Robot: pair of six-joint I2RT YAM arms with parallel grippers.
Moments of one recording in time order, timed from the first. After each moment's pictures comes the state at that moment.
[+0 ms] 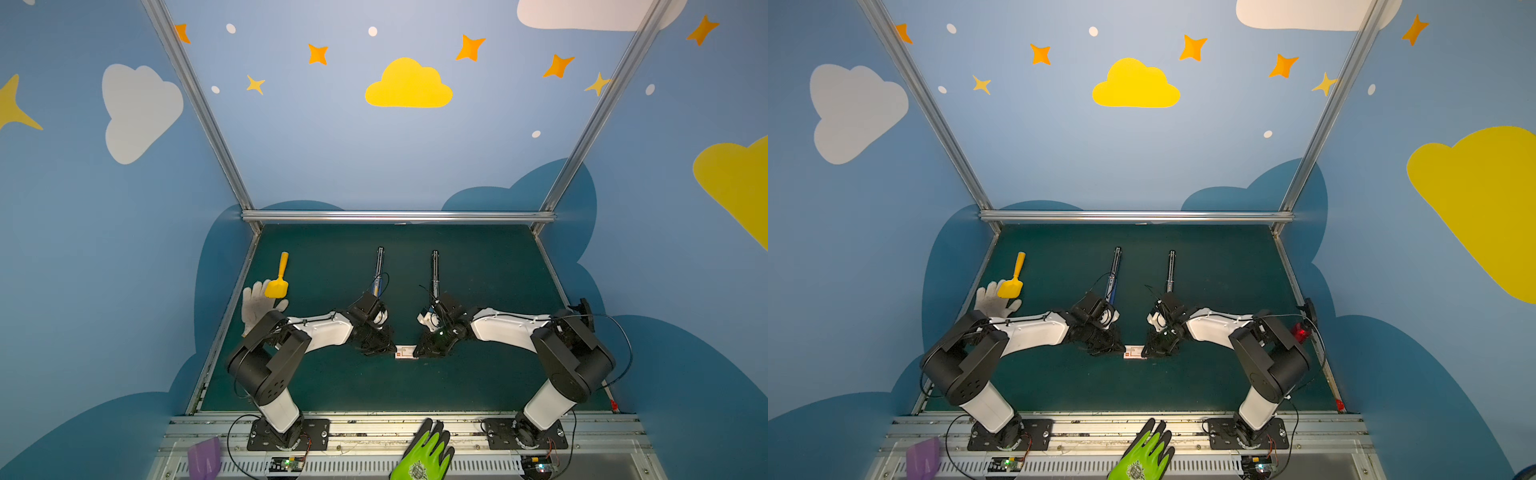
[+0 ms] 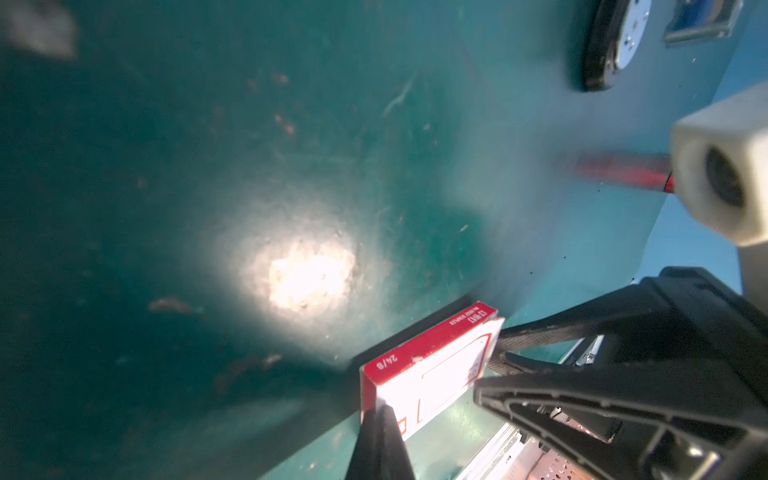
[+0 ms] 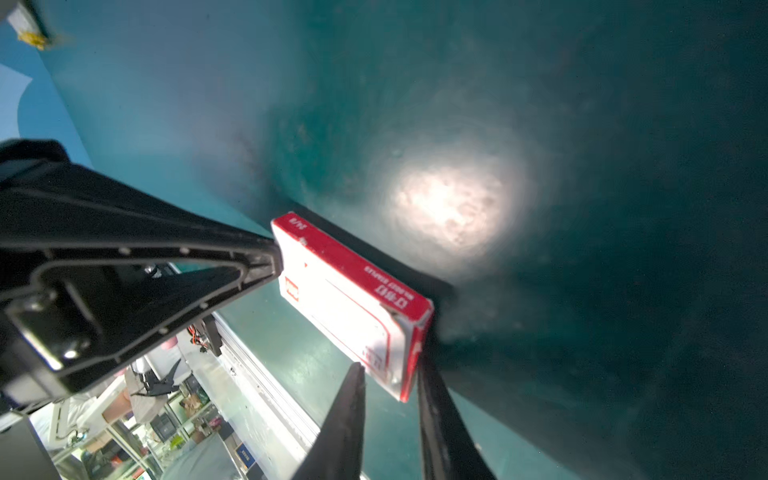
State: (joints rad) left arm -0.64 1.67 0.79 -0.24 0.53 -0.76; right arm 0.71 1.67 0.83 -0.39 -0.55 0.61
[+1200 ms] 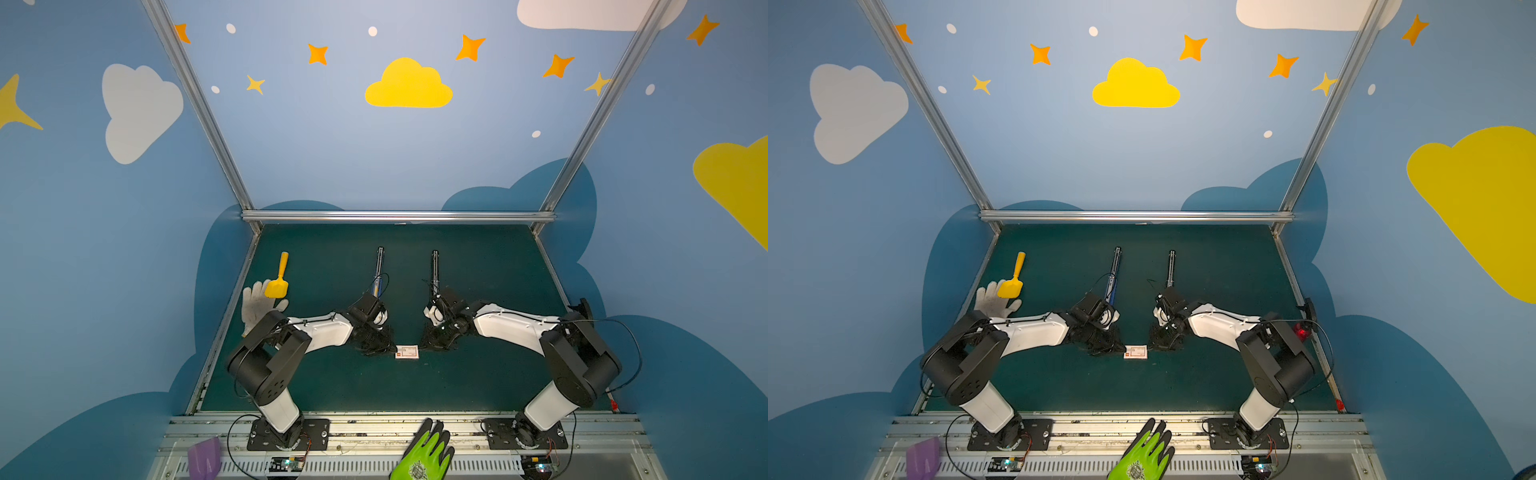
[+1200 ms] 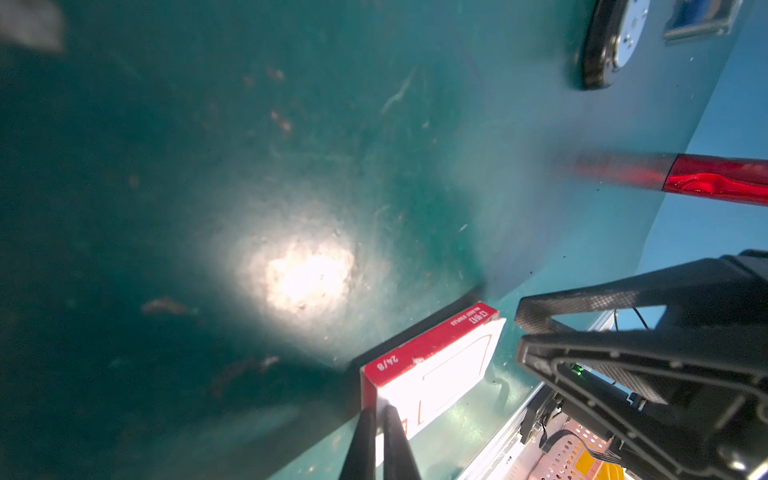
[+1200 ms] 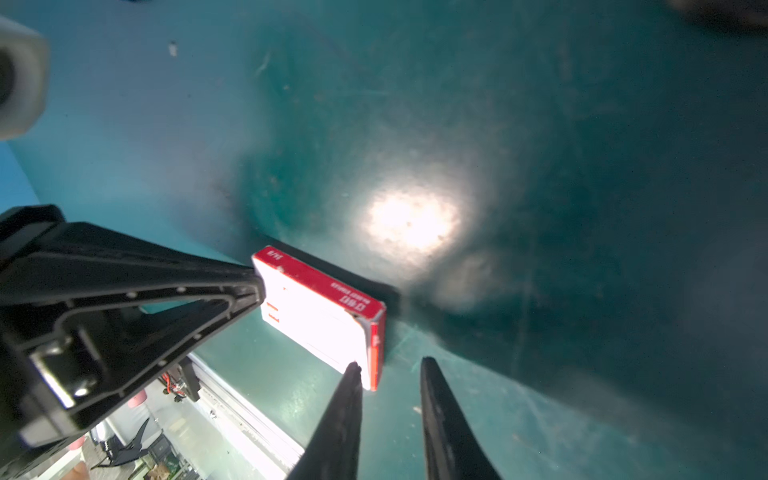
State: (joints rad) left arm -0.64 1.67 0.78 -0.22 0.53 -0.76; right arm 0.71 1.64 0.88 -0.49 -0.42 0.63
